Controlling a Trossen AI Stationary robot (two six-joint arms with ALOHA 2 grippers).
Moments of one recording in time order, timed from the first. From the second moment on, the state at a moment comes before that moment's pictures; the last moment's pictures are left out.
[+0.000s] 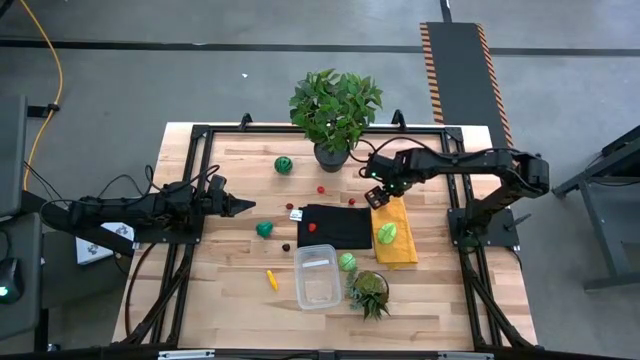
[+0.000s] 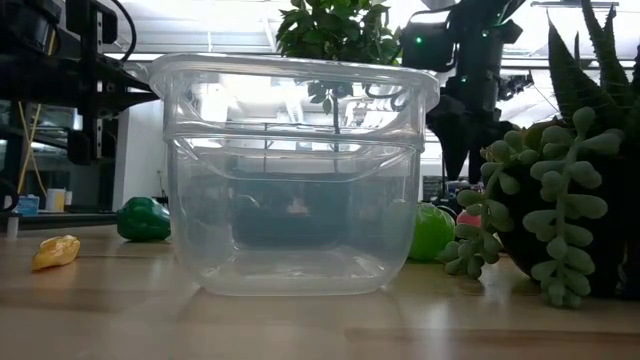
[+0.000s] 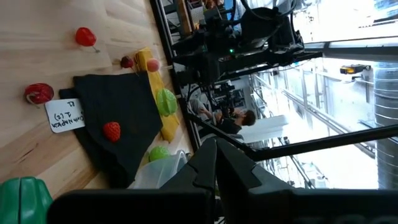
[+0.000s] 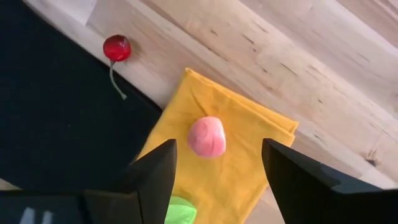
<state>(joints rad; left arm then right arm) 0.18 0.09 0.01 0.02 -0.01 -1.31 -0.26 1.50 1.03 -0.91 0.05 0.70</state>
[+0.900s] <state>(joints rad) 0.18 0.09 0.01 0.02 -0.01 -1.30 -0.26 1.63 1.03 -0.89 -0.03 0.65</state>
